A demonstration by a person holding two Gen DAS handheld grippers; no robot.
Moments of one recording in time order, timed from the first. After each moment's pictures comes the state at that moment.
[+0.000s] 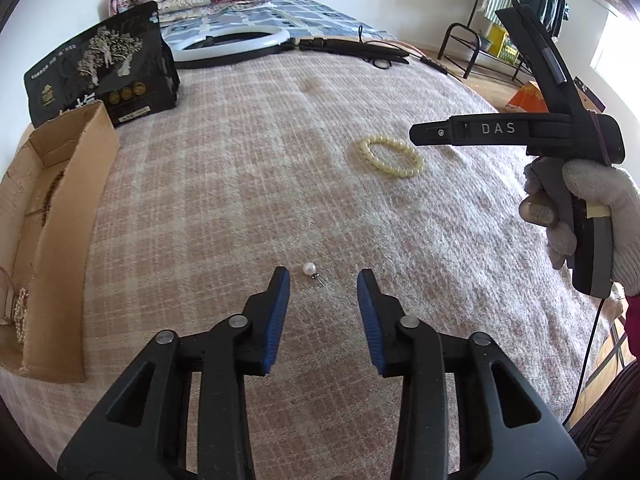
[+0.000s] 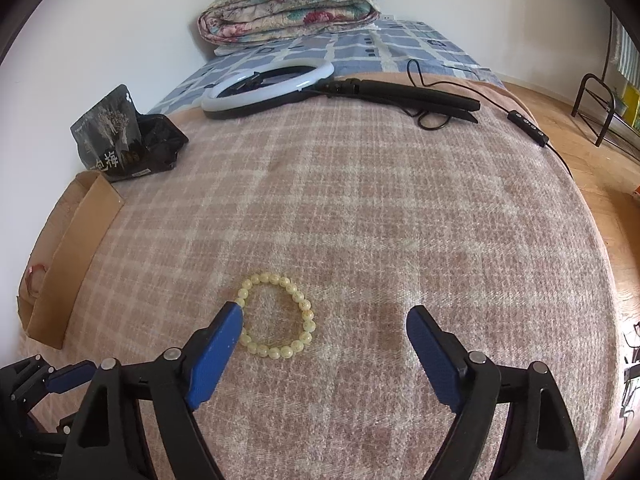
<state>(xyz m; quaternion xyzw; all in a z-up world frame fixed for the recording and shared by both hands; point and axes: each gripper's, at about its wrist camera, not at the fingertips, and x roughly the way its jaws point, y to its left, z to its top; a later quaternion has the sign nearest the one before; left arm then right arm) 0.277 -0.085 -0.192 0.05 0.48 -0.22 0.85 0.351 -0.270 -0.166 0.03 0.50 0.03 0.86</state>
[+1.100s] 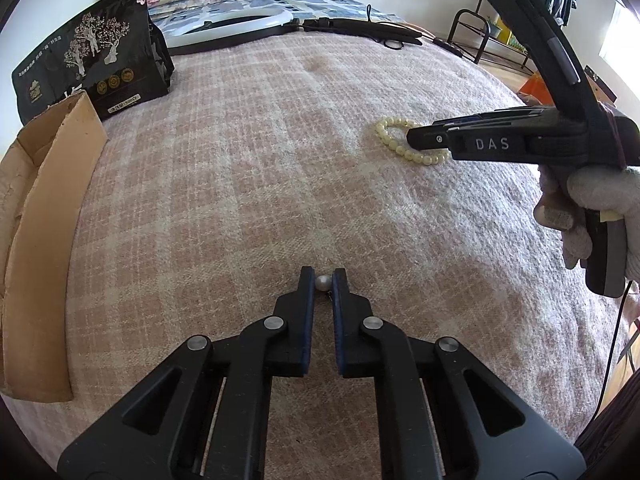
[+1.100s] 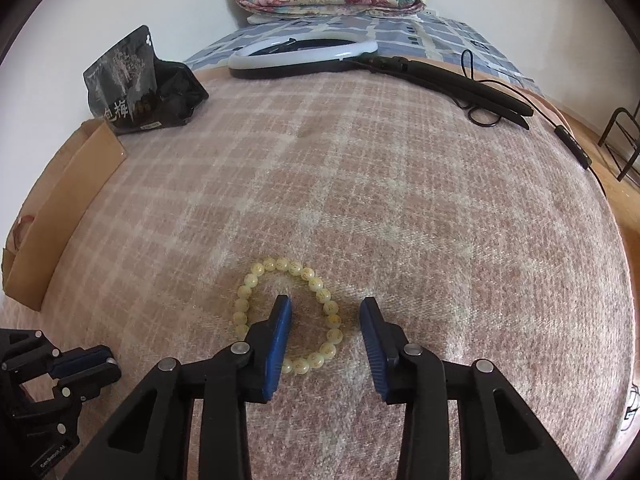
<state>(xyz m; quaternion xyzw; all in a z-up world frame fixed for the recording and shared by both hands) 0.294 -0.095 -0.216 0.07 0.49 -0.20 0.85 0.364 -0.243 -0.192 -0.04 0.52 0.07 0.85</state>
